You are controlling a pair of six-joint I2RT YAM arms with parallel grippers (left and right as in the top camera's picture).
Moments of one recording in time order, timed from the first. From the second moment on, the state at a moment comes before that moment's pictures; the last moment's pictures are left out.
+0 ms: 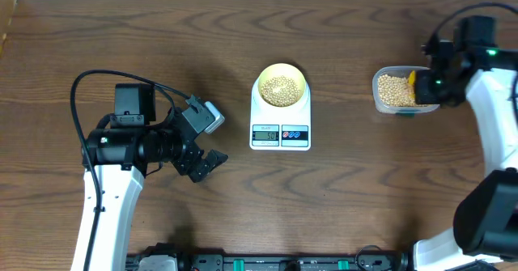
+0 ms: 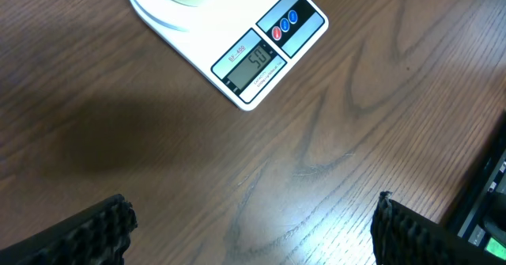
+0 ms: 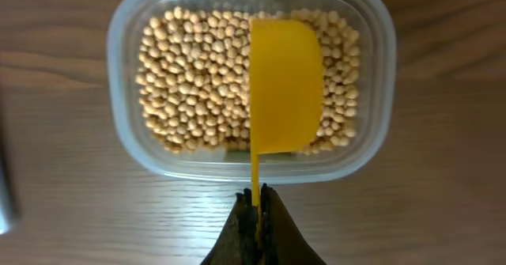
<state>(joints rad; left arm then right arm) 0.00 1.18 1.04 -1.08 0.57 0.78 -0.14 1.72 1.44 -1.00 -0.05 -0.15</state>
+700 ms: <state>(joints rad) 0.00 1.18 1.04 -1.08 0.57 0.78 0.12 1.58 1.45 -0.86 -0.04 -0.14</state>
